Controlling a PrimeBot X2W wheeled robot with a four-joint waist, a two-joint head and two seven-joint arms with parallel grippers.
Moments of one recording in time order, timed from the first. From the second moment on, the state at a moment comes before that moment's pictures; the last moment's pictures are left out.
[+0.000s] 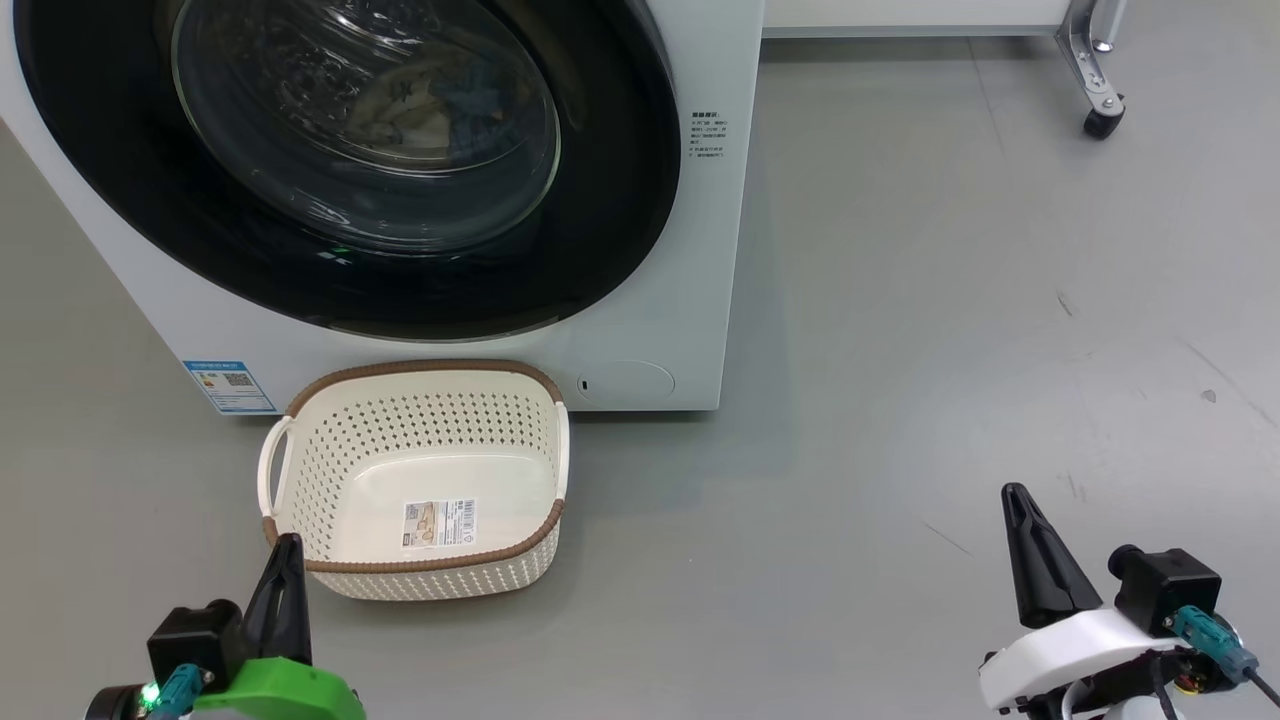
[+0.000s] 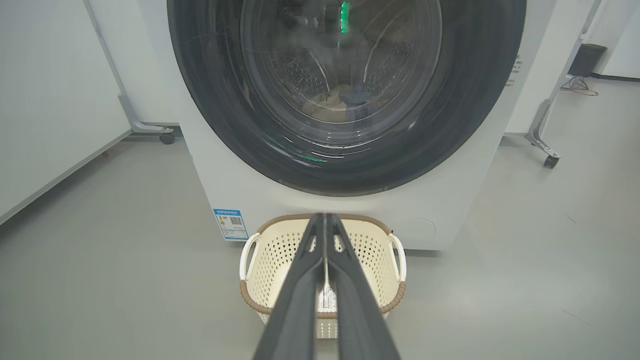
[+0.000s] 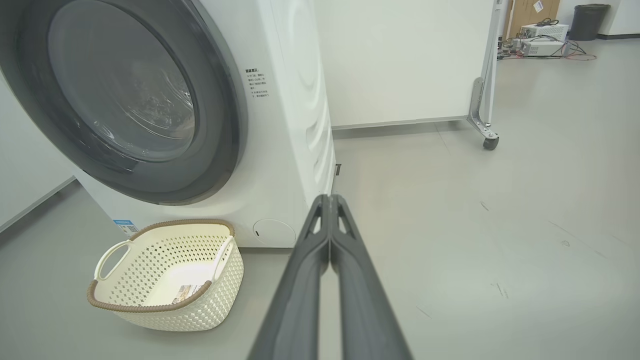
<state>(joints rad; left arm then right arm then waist) 0.02 0.03 0.01 0.31 -0.21 -0.12 -0.25 0.03 -0.10 0.14 0.25 0.30 0.08 -0.25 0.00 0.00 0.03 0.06</state>
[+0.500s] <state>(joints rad) 0.00 0.03 0.05 0.34 -0.42 -0.12 -0.18 0.03 -0.10 0.11 0.25 0.50 0.08 -0.21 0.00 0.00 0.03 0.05</state>
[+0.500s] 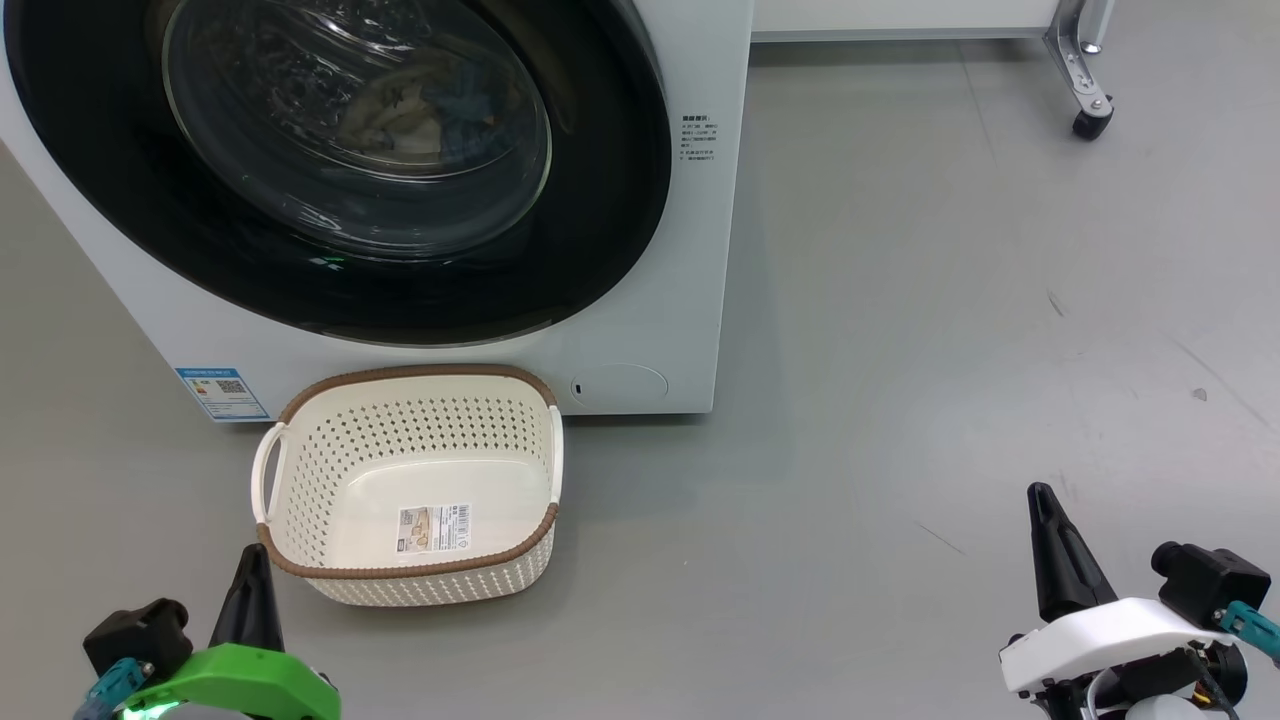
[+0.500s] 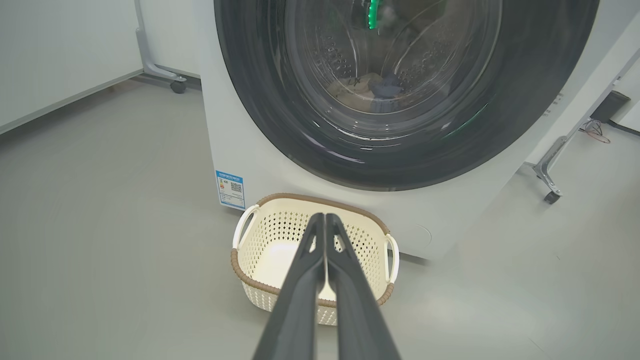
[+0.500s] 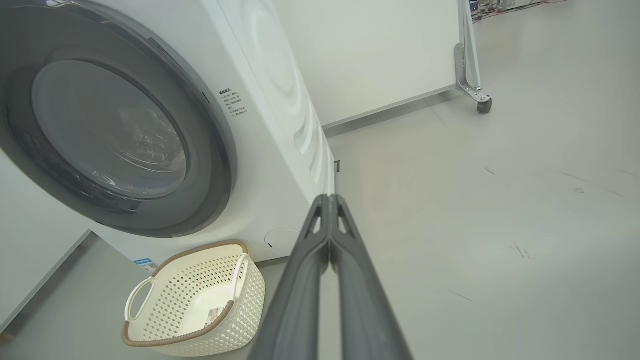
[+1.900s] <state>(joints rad) -0.03 0.03 0.07 0.32 -0.99 -0.12 -0.01 -0.01 -0.07 0.00 0.26 1.04 0.10 -0.06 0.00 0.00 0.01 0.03</state>
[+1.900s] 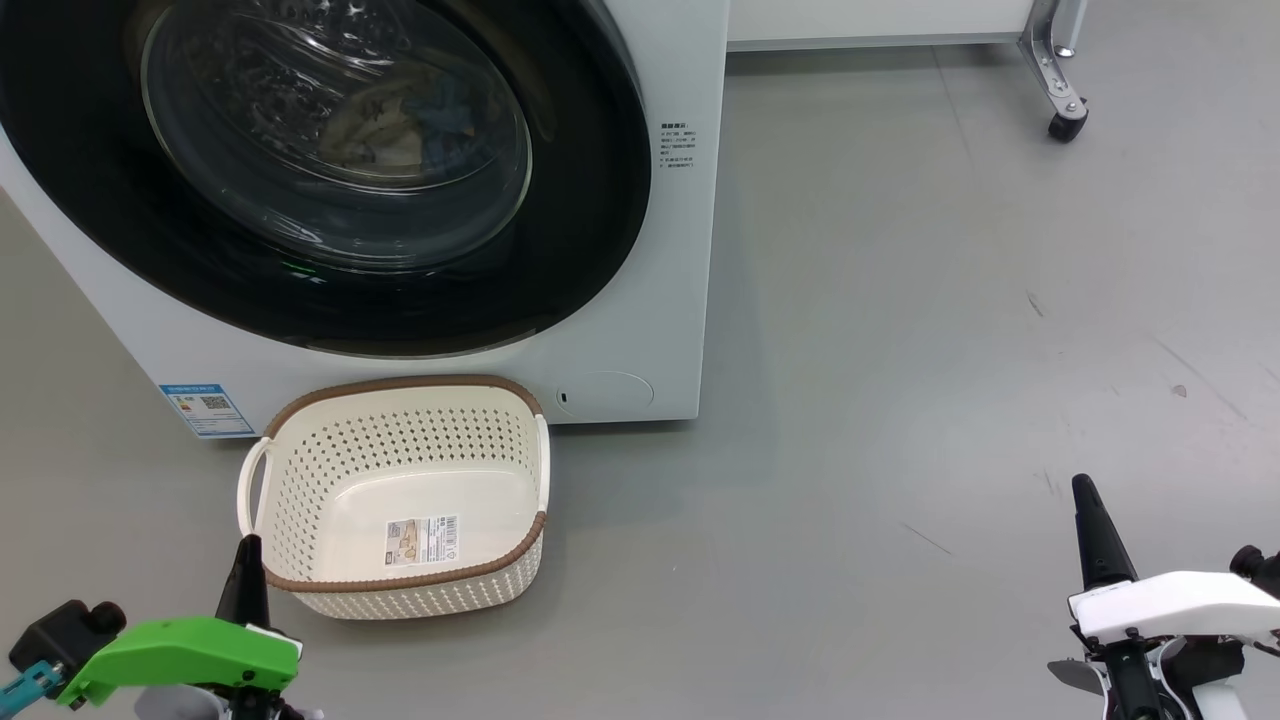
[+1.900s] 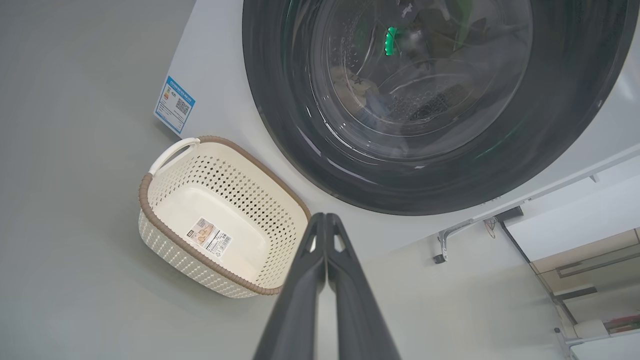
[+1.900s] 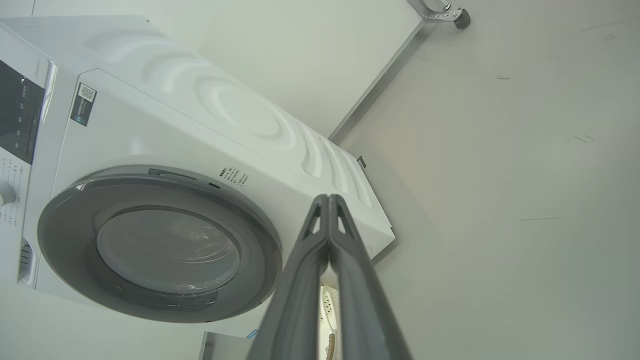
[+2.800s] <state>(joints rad) -0.05 0.03 0.09 0.30 -1.36 -0.12 0.07 -0.04 -0.06 -0.08 0.27 1.38 0.11 0.04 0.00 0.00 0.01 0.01</state>
